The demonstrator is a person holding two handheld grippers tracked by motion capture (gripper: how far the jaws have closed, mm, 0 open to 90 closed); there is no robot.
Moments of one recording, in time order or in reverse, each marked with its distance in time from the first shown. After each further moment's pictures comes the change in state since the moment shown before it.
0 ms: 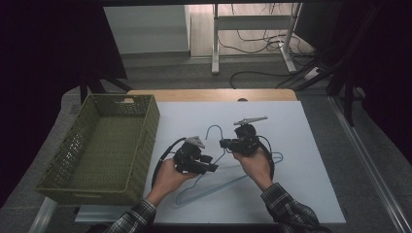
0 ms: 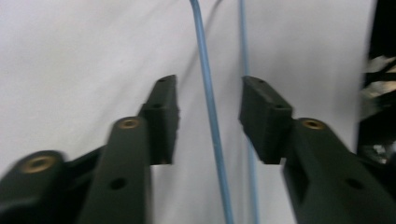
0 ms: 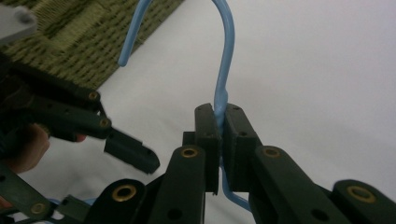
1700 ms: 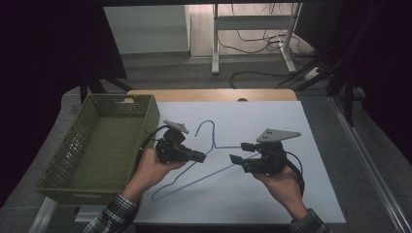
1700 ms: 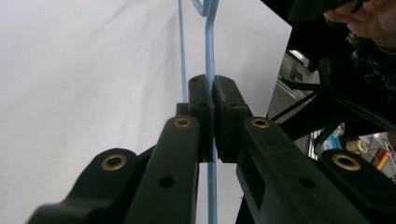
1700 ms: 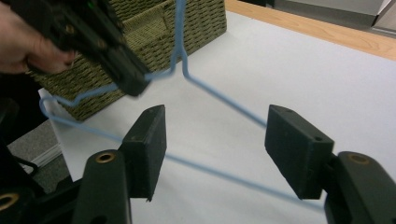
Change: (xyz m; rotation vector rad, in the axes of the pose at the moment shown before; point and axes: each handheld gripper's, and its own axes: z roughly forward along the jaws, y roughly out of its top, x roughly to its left) left arm -0.011 0.019 -0.078 -0.014 -0.123 -0.081; right arm 0.040 -0.028 -0.099 -0.145 0.022 -0.212
